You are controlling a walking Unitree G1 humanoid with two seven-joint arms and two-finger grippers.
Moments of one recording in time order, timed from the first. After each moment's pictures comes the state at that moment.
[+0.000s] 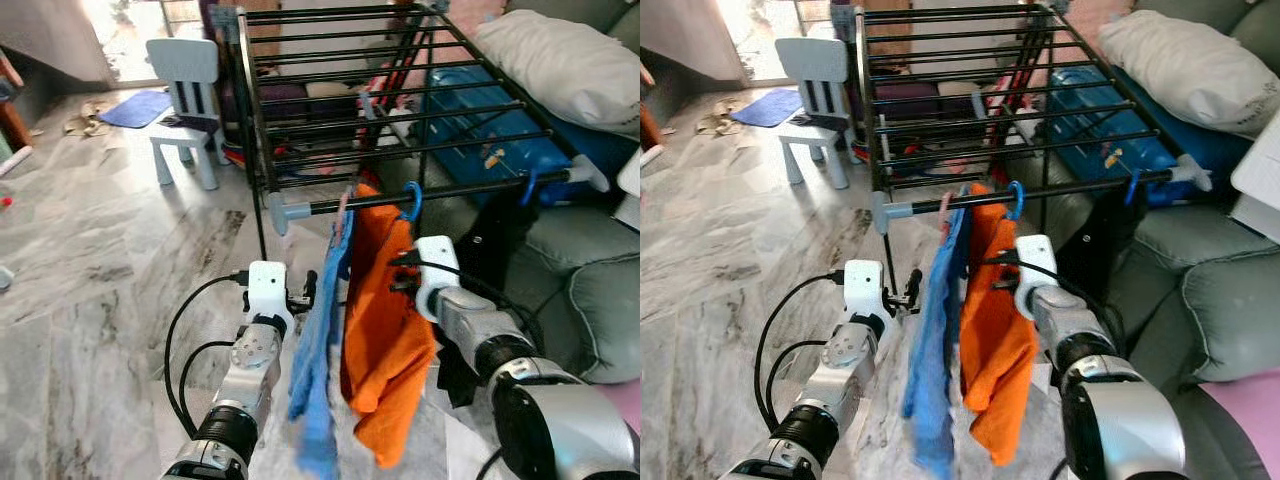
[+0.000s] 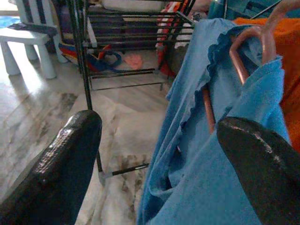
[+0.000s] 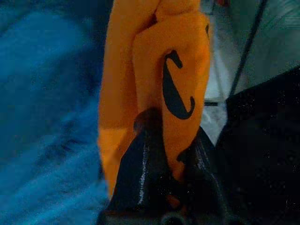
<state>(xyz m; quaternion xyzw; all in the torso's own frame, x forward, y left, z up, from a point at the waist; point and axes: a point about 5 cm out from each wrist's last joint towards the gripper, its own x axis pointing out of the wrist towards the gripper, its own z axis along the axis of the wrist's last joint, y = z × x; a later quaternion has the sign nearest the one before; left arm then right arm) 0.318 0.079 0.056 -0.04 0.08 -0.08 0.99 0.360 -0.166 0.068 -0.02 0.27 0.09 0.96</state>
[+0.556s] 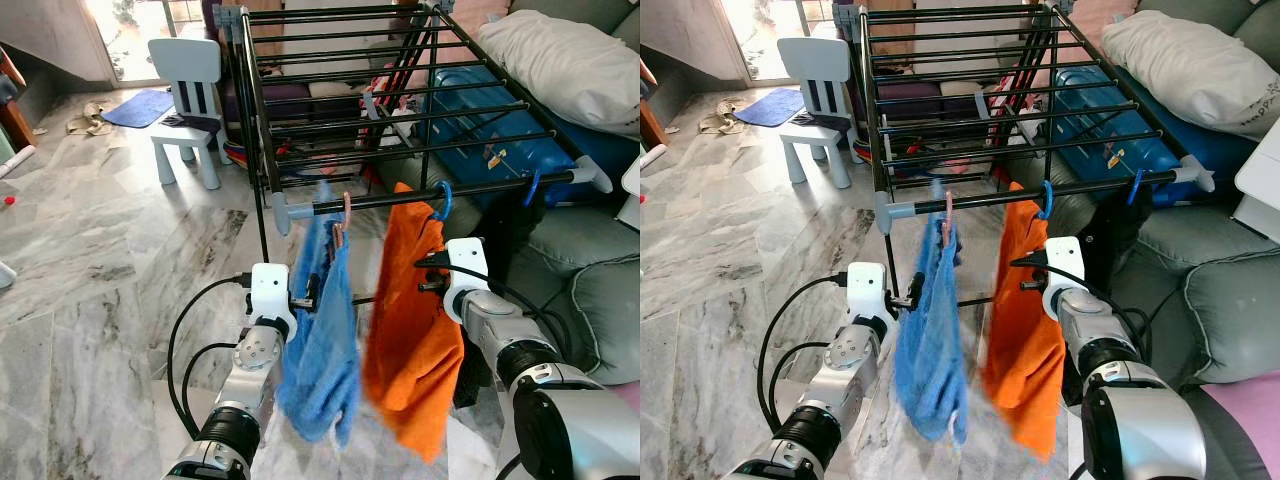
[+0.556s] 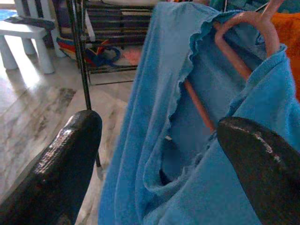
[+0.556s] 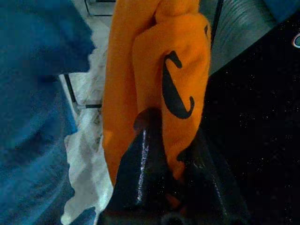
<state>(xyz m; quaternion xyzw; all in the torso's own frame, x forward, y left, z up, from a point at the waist) 0.316 0.076 0.051 -0.04 0.09 -0.08 0.99 0.358 -0.194 0.069 -0.03 0.26 0.03 0.97</state>
